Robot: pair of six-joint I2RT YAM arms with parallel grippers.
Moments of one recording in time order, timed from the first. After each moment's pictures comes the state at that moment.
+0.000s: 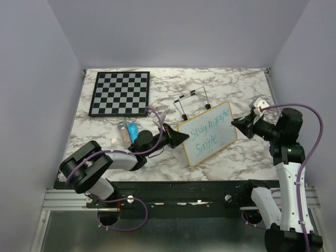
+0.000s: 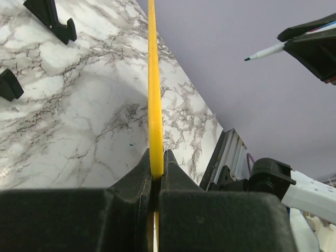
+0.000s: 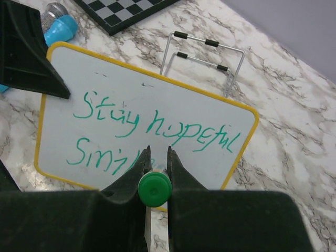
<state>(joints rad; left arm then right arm) -0.81 1.54 0.42 1.14 0.19 -0.85 -0.12 0.75 0.84 -0.51 -0.89 -0.45</state>
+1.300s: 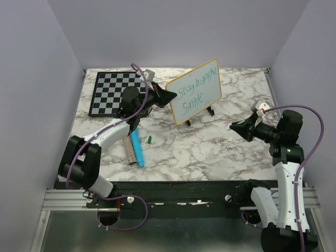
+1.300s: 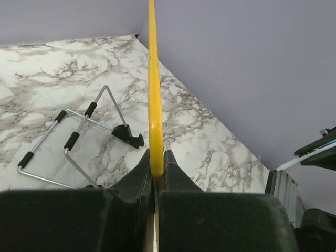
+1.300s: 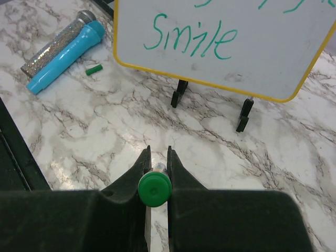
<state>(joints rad) -0.43 1.47 0.91 0.66 0.49 -0.59 -0.21 0.73 0.80 -0.52 -1.04 -0.42</state>
